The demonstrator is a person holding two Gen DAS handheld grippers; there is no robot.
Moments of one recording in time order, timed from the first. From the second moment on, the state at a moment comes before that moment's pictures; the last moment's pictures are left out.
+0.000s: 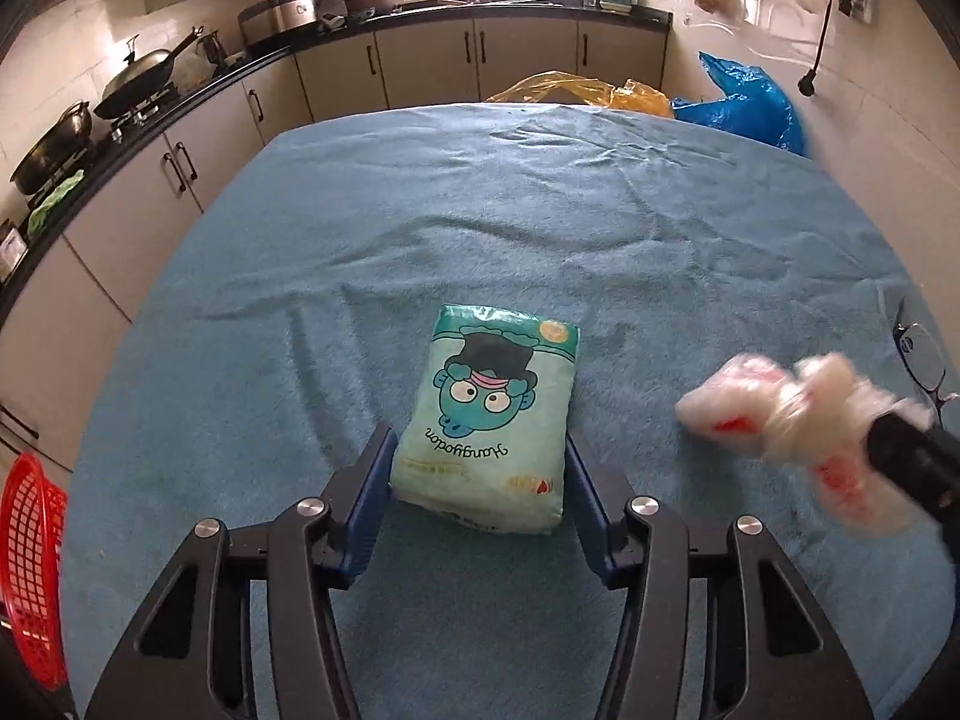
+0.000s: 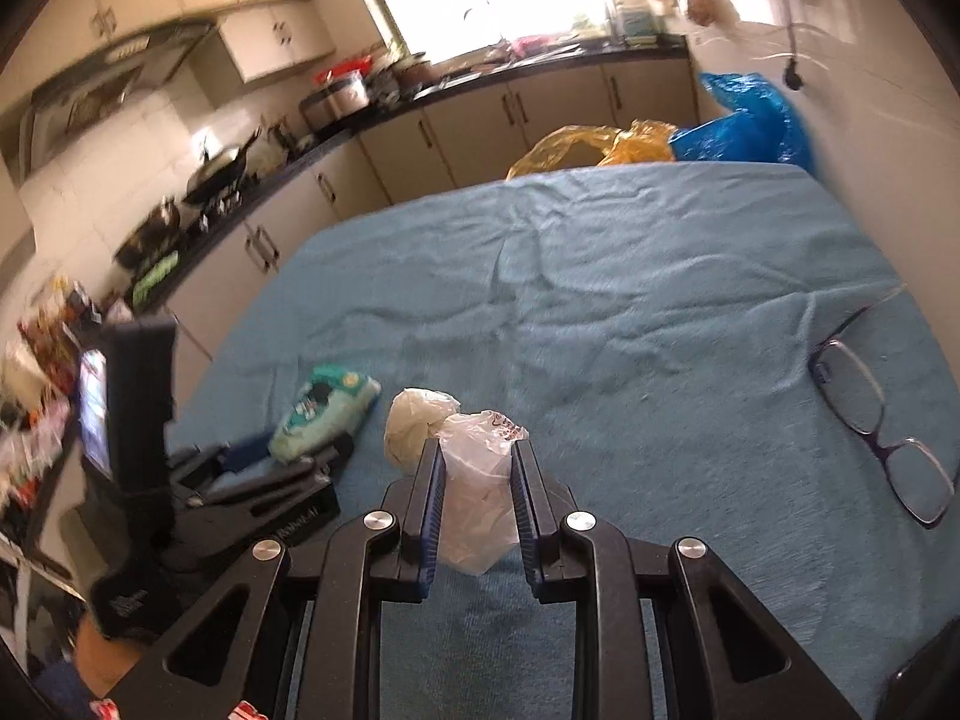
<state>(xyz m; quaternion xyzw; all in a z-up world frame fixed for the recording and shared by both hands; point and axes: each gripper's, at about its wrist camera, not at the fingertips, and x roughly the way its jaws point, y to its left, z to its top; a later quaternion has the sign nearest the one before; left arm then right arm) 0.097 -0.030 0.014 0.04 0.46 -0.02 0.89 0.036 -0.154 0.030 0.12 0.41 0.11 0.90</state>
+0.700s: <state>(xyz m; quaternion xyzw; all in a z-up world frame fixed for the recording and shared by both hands) 0.067 -0.001 0.018 0.01 0.44 -0.01 0.90 0.032 -0.111 0.014 0.03 0.41 0.15 0.90</state>
